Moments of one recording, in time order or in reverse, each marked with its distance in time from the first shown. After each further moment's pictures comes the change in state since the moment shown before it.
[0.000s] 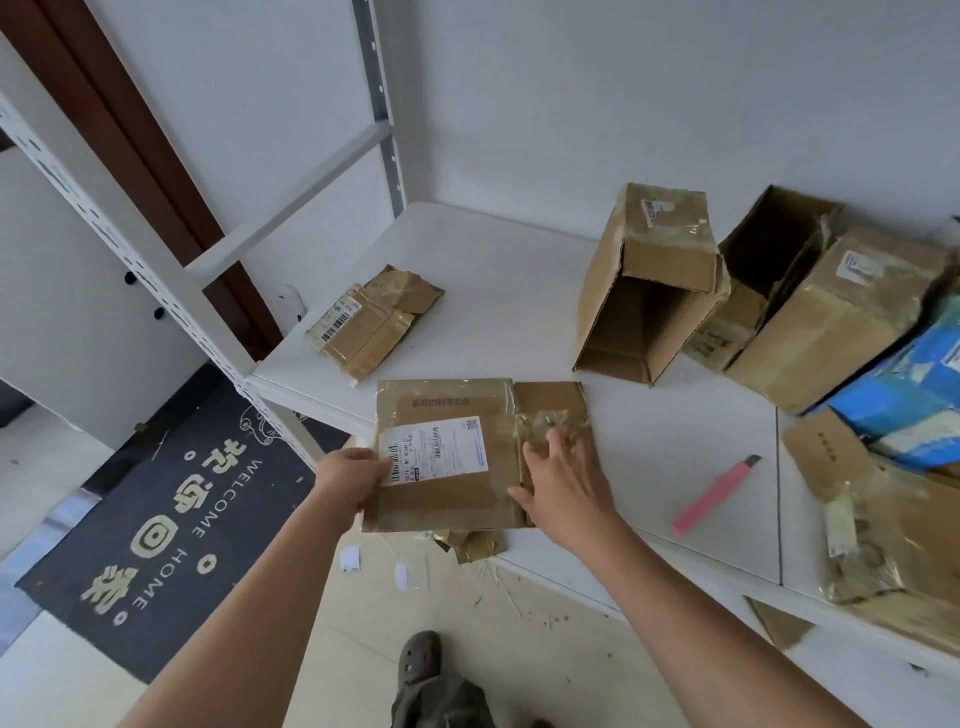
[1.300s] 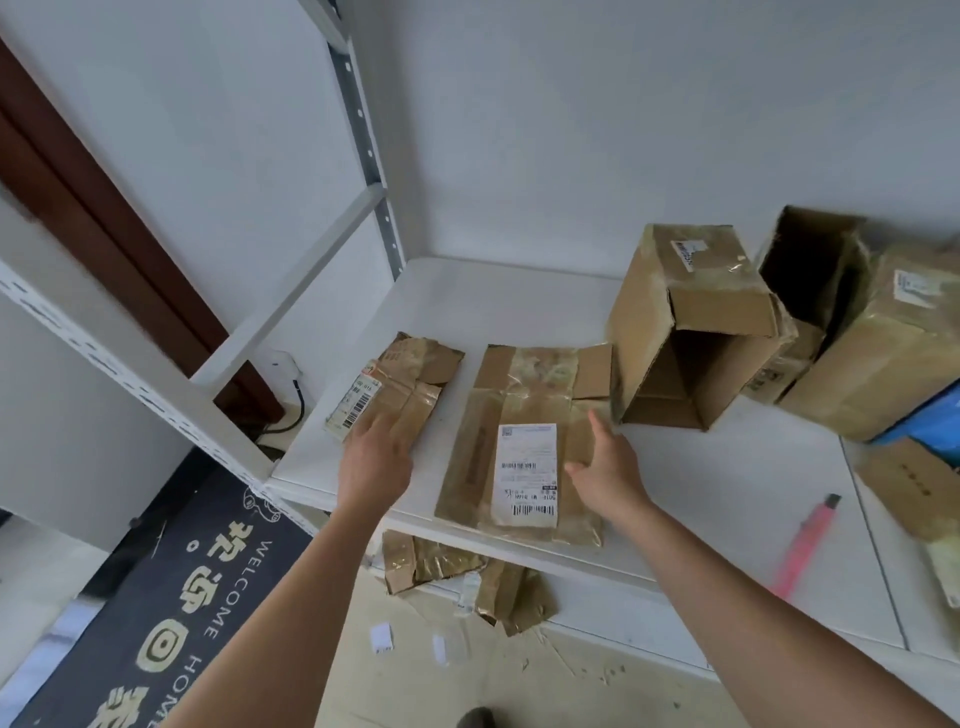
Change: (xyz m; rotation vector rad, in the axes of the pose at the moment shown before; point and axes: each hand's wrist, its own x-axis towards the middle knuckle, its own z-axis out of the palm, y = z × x) left_hand 0.074 0.095 -0.020 0.683 0.134 0.699; right_hand 0.089 -0.021 -0.035 0.899 0.234 0.374
